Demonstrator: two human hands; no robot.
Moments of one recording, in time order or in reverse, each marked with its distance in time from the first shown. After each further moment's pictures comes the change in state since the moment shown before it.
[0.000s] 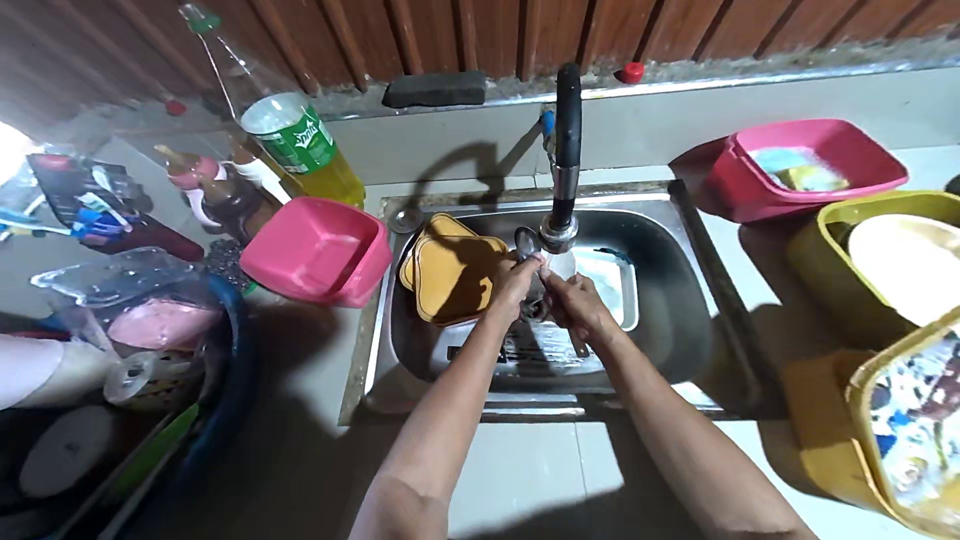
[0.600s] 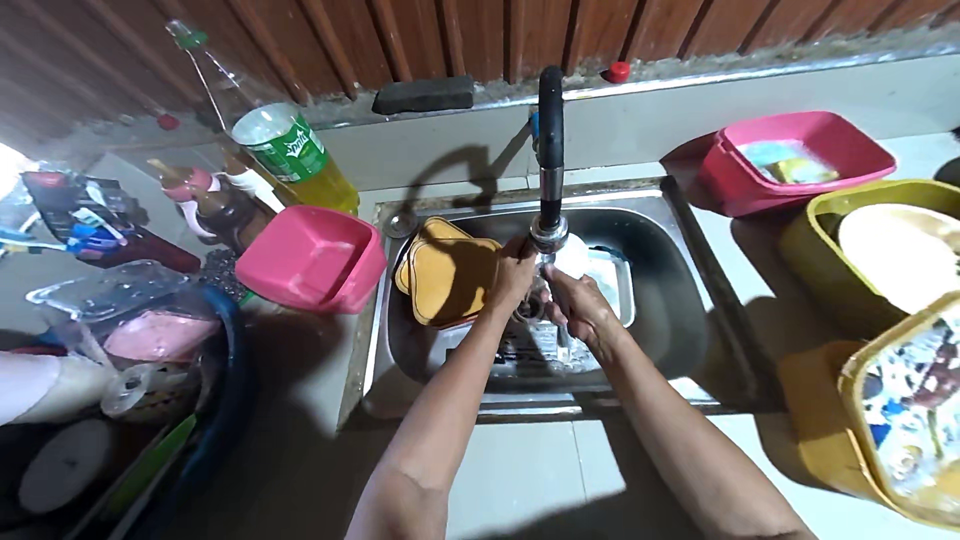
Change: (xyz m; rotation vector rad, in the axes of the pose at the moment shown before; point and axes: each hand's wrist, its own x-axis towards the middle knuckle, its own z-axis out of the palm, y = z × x) left_hand 0.004 0.010 0.008 0.229 0.035 0.380; right_hand -0.011 -0.011 0.000 0.286 -0.014 0.030
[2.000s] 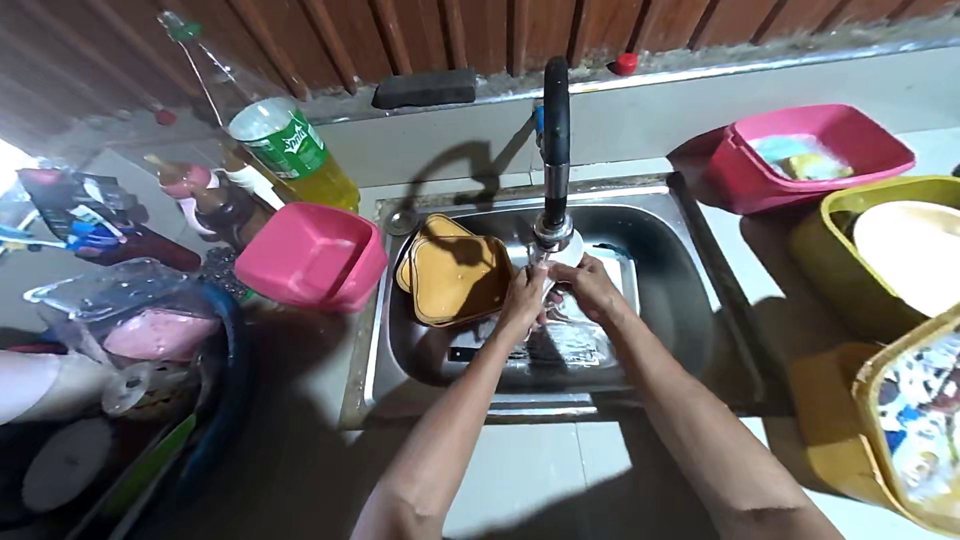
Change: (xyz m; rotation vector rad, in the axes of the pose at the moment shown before) left_hand -0.025 -0.005 0.009 -0.193 -0.216 -0.499; right_hand 0.032 -0.003 -0.021 -0.306 -0.027 -0.267
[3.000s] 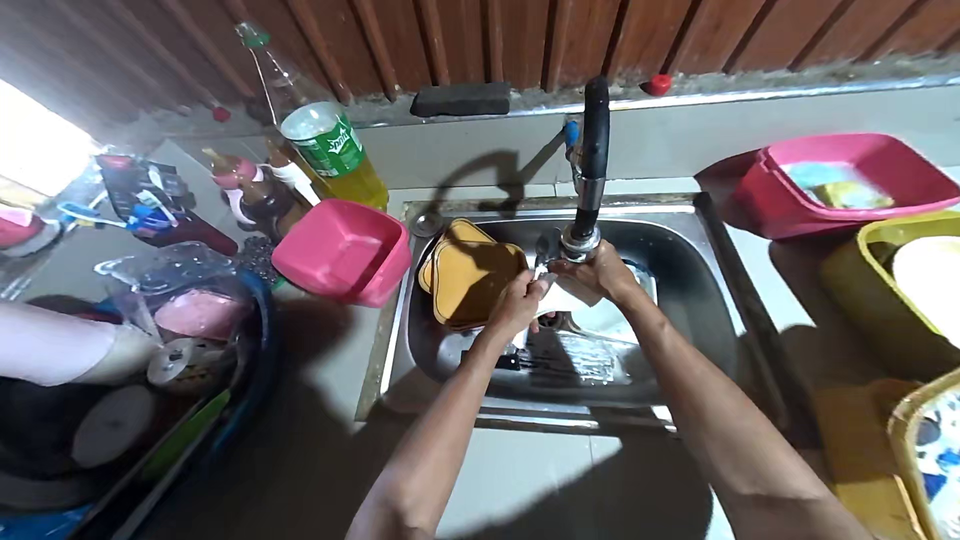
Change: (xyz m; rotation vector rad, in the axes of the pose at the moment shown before) left_hand -0.009 0.002 -0.044 0.205 -0.007 0.169; right_hand 0.034 -0.034 0.004 -0.825 -0.133 -0.331
